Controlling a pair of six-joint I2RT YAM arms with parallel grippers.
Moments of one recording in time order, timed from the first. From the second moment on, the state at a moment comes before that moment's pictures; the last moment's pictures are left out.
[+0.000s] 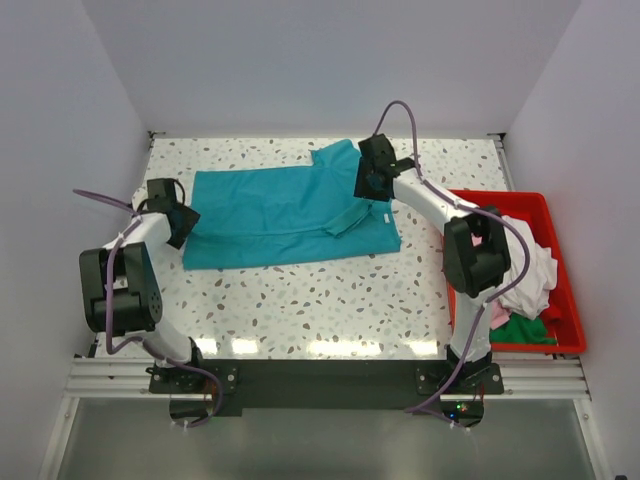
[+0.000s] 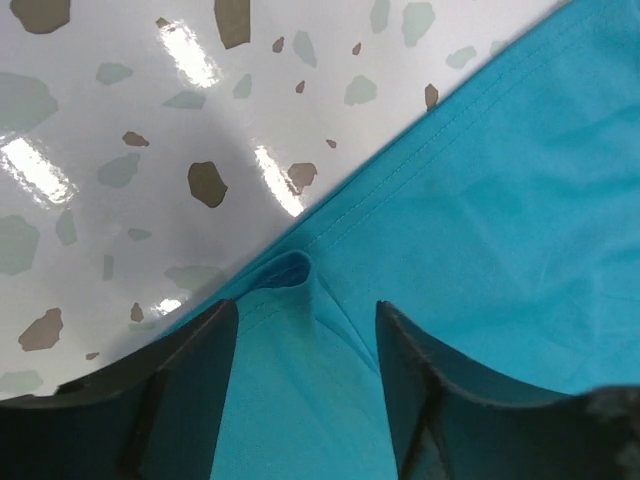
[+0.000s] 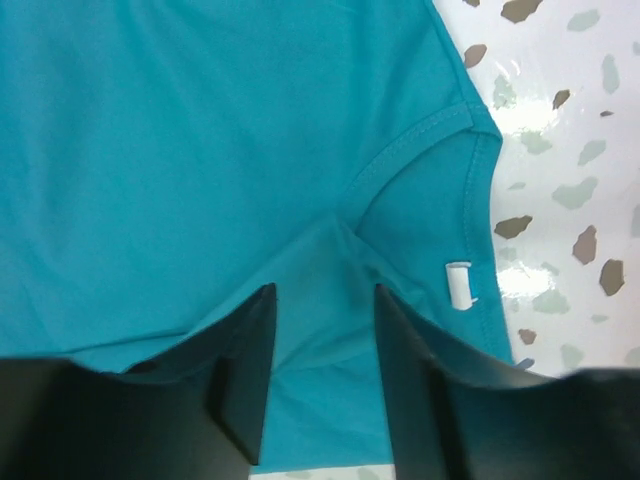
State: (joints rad) left arm 0.17 1.63 0.95 -0.30 -0.19 -0.89; right arm 0.44 2.00 1.63 -0.54 0.24 0.51
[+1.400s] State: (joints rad) left arm 0.02 1.40 0.69 -0.26 -0.16 -0.88; right arm 0.62 2.20 1.80 -0.50 0.23 0.53
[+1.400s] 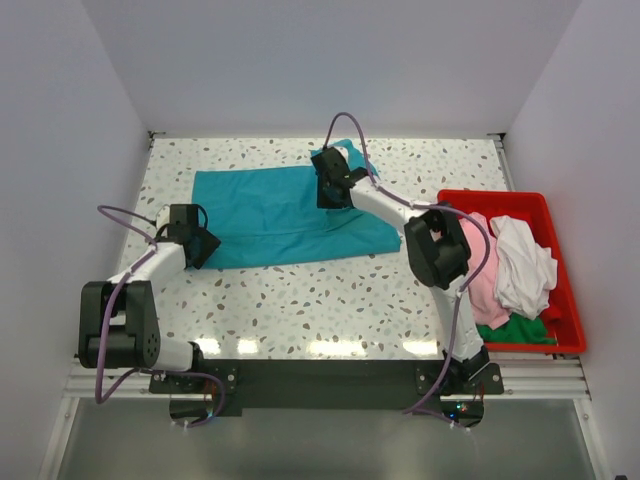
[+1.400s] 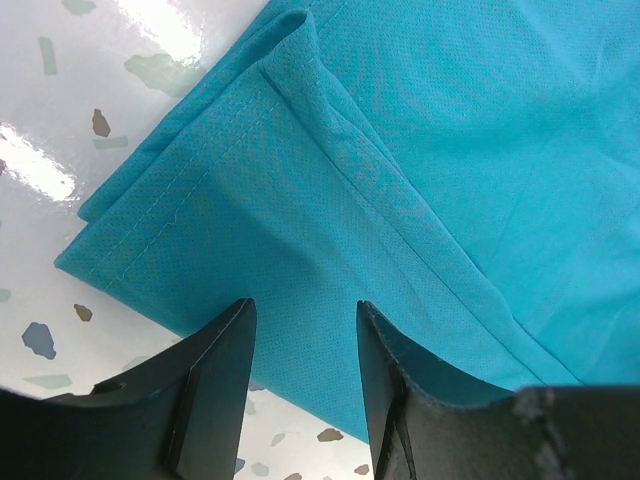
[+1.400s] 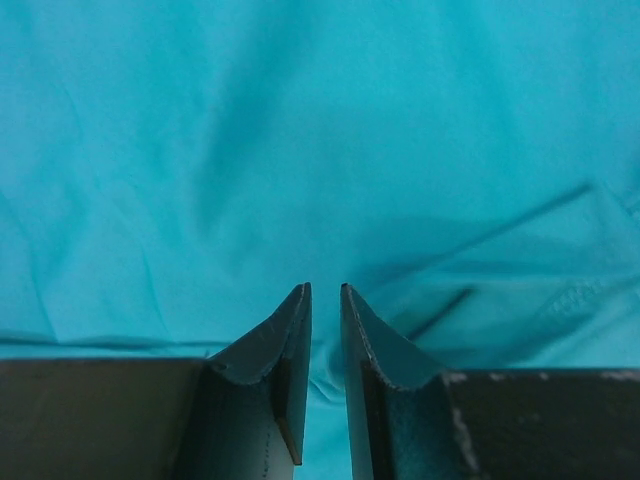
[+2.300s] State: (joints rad) left arm 0.02 1.39 0.76 -0.27 -0.16 -0.84; right arm 0.59 1.88 1.46 -0.45 0.31 0.46
